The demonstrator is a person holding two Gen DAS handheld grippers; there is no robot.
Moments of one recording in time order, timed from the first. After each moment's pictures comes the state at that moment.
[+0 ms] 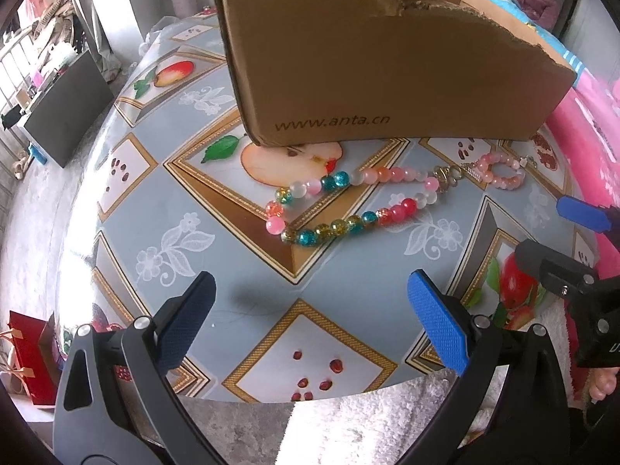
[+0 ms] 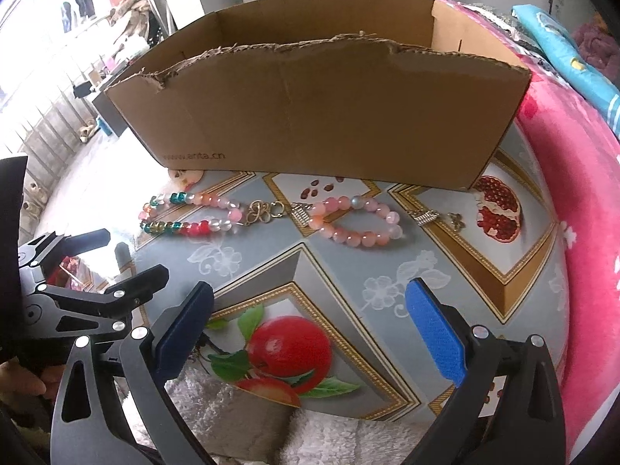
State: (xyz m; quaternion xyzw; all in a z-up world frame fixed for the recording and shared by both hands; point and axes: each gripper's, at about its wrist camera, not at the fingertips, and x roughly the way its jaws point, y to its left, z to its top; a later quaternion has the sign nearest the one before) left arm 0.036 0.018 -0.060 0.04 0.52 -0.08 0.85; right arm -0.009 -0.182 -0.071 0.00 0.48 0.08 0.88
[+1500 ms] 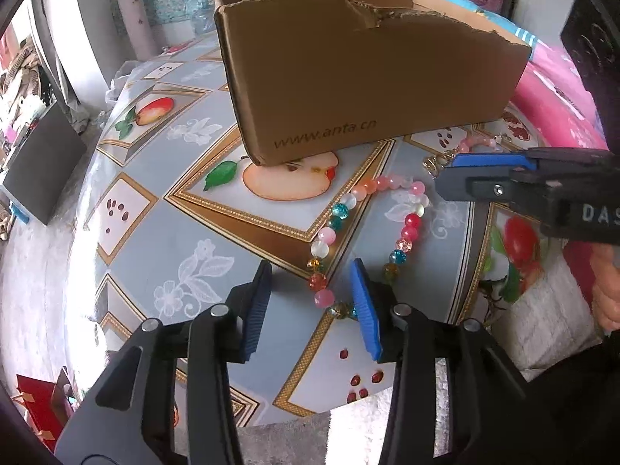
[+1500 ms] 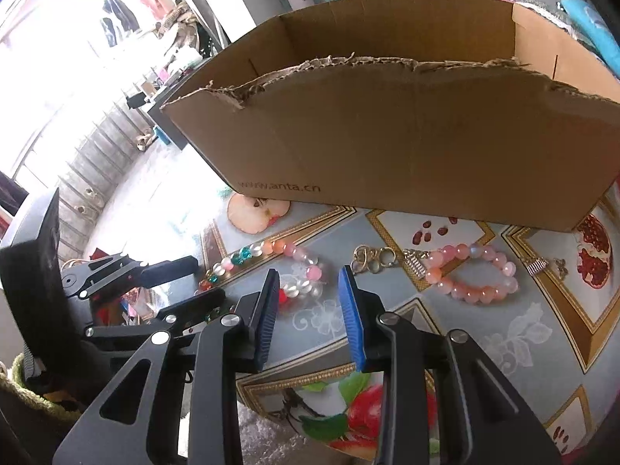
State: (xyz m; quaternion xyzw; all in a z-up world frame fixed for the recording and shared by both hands) left arm 0.030 0.035 -0.059 0.10 0.47 -0.17 0.86; right arm 0.021 -0.137 -0.076 0.06 0.46 0.19 0.87
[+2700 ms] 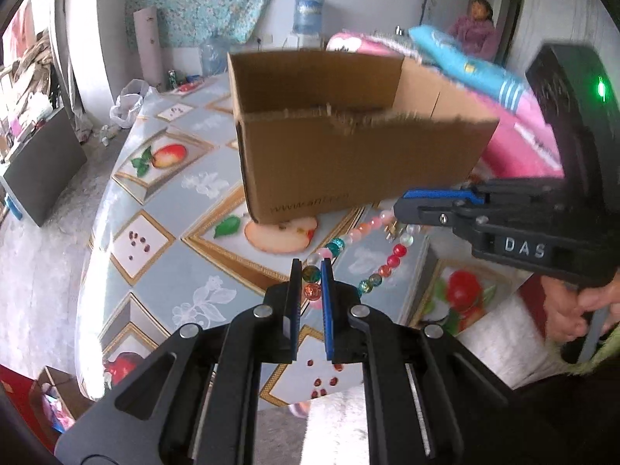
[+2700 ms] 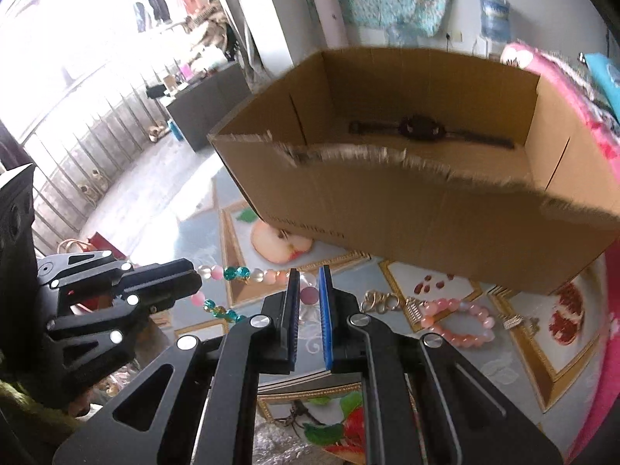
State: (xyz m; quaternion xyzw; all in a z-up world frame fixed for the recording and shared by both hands) left arm 0.006 0.046 0.004 0.03 0.40 -0.18 0.90; right arm 0.013 -0.129 -0.028 0.01 0.41 0.21 0.89
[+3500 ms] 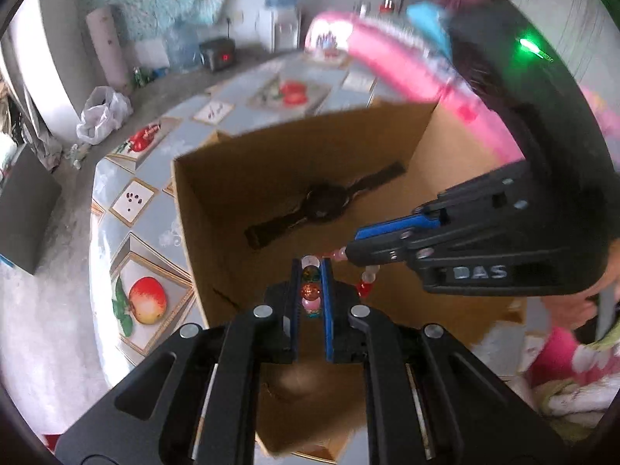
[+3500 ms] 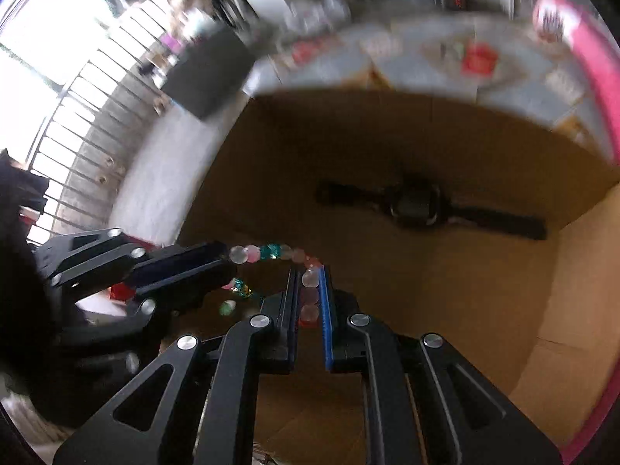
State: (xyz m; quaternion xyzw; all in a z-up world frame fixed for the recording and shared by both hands) left arm 0.205 -0.025 0.055 0.10 0.48 -0.21 0.84; right arm 0.226 -0.143 0.009 0.04 0.58 0.25 0.78
